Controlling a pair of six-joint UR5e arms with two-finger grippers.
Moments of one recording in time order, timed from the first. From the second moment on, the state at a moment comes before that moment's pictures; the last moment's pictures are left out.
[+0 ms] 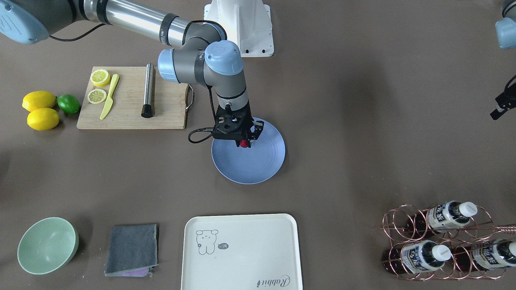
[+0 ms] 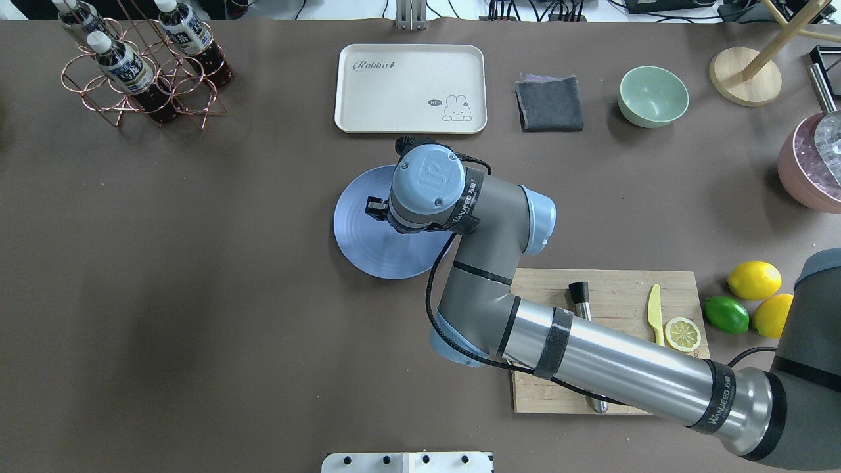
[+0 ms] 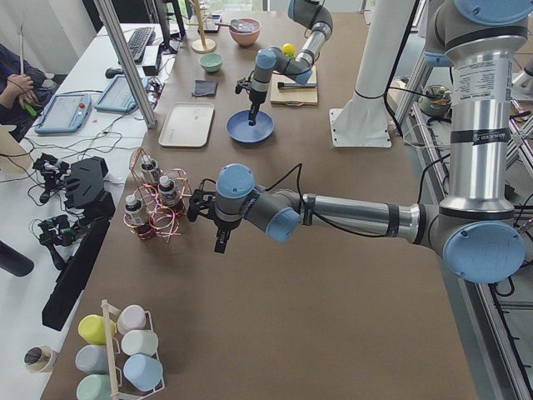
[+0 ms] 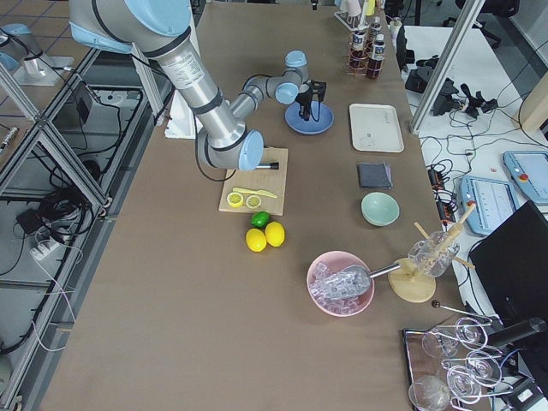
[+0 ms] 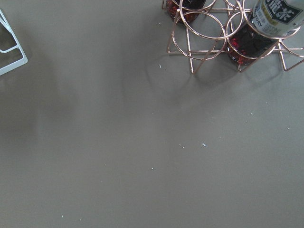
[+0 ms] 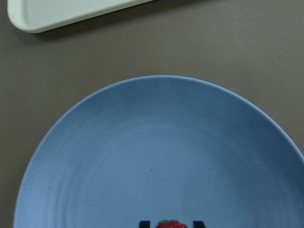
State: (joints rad) left arm -1.39 -1.51 -1.70 -2.06 -2.36 -0.42; right arm 0.49 -0.72 1.34 -1.28 1.72 1.45
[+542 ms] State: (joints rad) left arm -1.39 -1.51 -1.70 -2.06 -2.36 -0.42; right arm 0.49 -0.70 1.31 -1.28 1.72 1.45
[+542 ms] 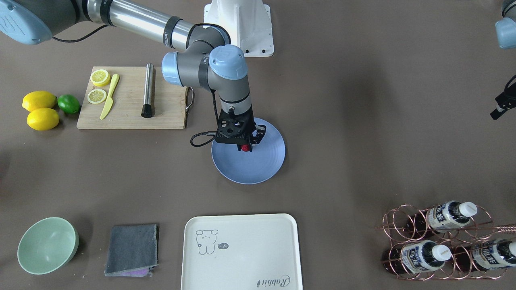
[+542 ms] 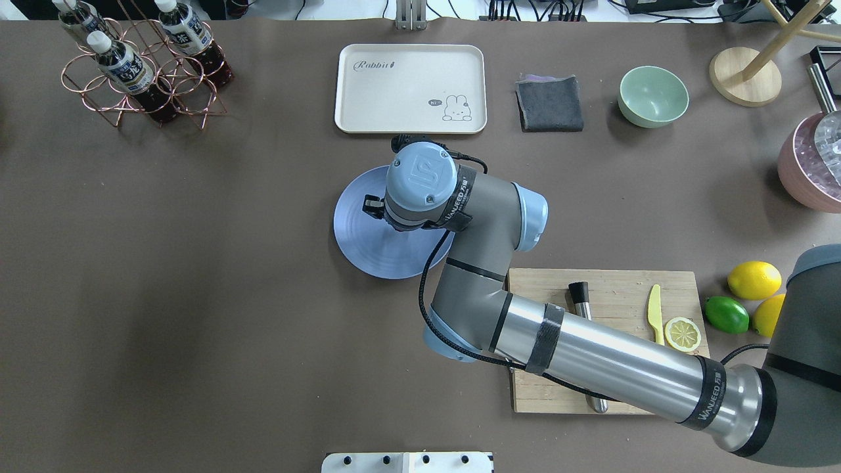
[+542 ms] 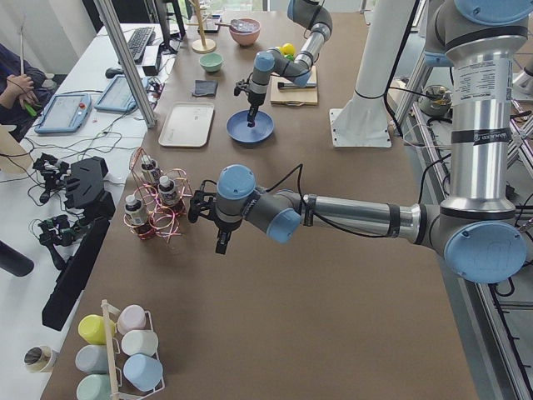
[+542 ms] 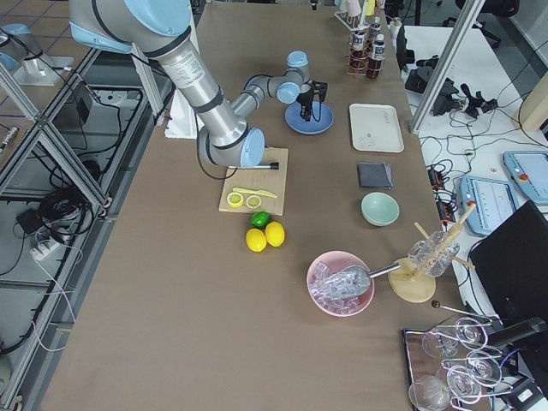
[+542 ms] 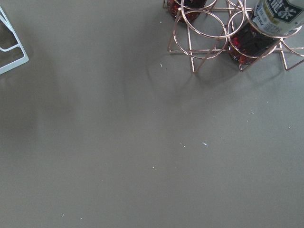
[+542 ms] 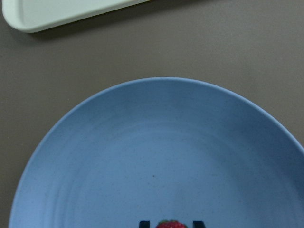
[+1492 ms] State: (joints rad) left arm -1.39 -1.49 -1.71 -2.07 -2.36 -0.42; right arm 0.49 -0.70 1.31 -1.28 1.72 1.46
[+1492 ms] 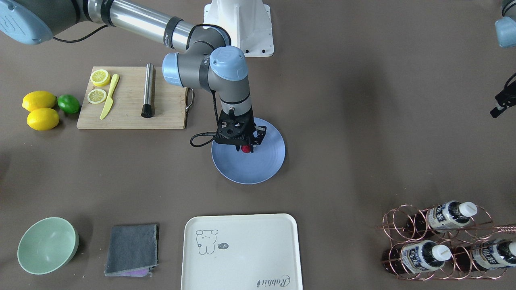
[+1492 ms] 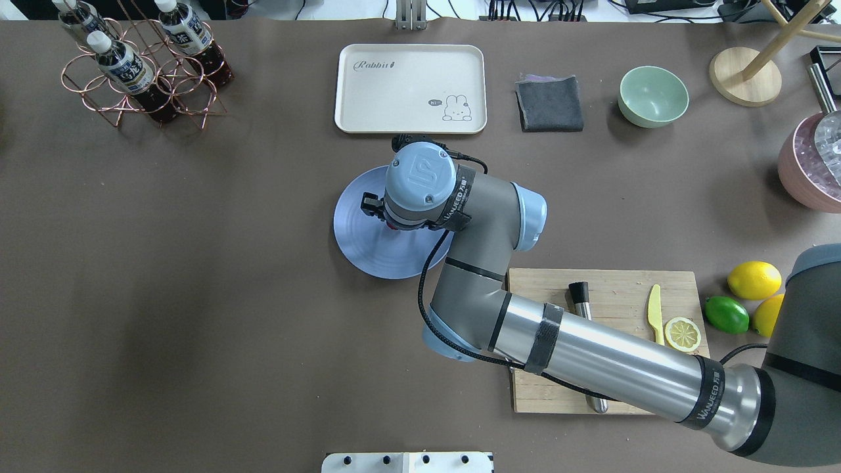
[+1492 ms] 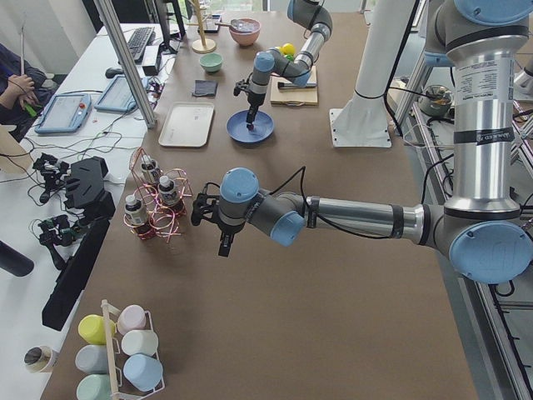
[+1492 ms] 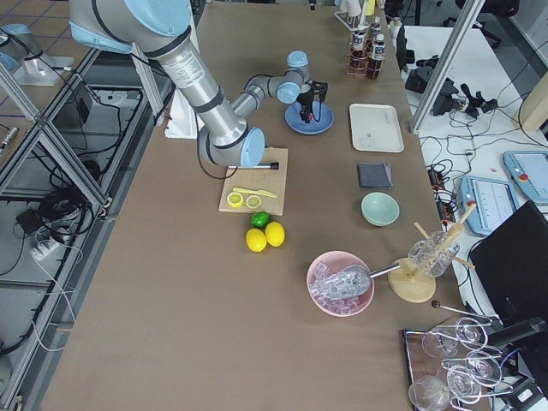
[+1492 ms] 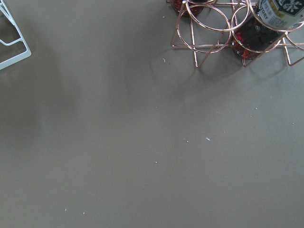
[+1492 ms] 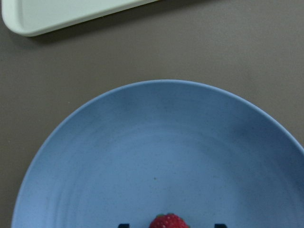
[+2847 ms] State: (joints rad) left arm -1.41 -1.47 -1.71 -2.06 -2.37 -0.41; right arm 1.05 -1.14 1.75 -1.63 2.09 0.61
